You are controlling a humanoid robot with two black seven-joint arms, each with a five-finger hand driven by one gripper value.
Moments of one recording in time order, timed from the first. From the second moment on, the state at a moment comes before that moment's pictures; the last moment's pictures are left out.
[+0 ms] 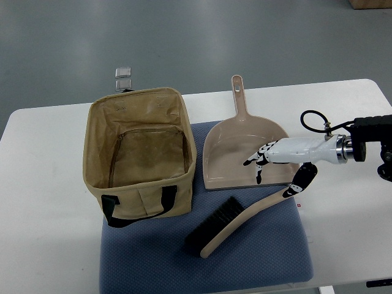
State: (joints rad) left arm 0.00 0.00 -0.13 -0.16 -0.06 0.05 0.07; right arm 0.91 -0.77 0.16 1.37 -1.59 0.17 0.44
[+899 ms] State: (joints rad) left arm 0.00 0.00 -0.13 -0.16 -0.06 0.05 0.07; right arm 0.73 -0.73 0.24 1.38 -1.66 0.04 0.39
